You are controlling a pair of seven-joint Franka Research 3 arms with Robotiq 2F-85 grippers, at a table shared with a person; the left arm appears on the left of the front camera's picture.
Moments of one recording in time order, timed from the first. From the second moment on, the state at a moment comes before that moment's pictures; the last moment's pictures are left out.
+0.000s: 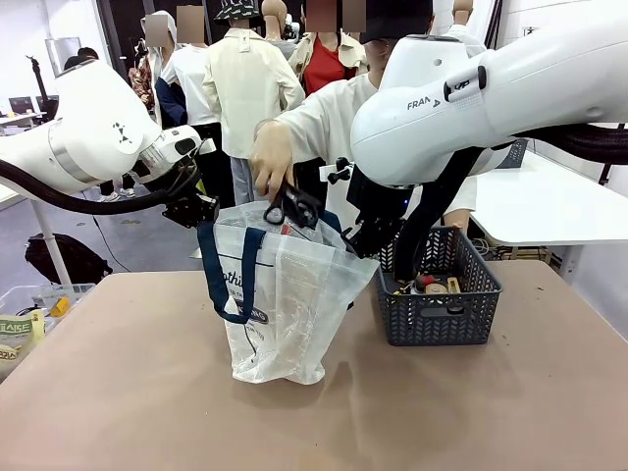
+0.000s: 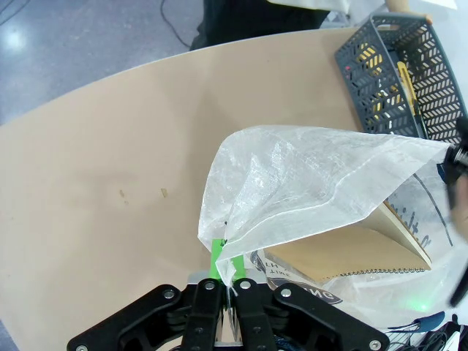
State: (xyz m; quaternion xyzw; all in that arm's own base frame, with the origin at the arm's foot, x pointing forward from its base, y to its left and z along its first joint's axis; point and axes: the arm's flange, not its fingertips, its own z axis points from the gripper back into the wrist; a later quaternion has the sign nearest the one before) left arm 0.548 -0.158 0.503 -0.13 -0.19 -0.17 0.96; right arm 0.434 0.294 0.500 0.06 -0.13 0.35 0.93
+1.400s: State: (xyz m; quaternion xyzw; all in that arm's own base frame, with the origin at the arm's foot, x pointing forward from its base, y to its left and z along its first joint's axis) left arm 0.548 -0.158 0.503 -0.13 -0.19 -0.17 0.96; right arm 0.434 0.294 0.499 0.06 -0.13 0.35 0.93
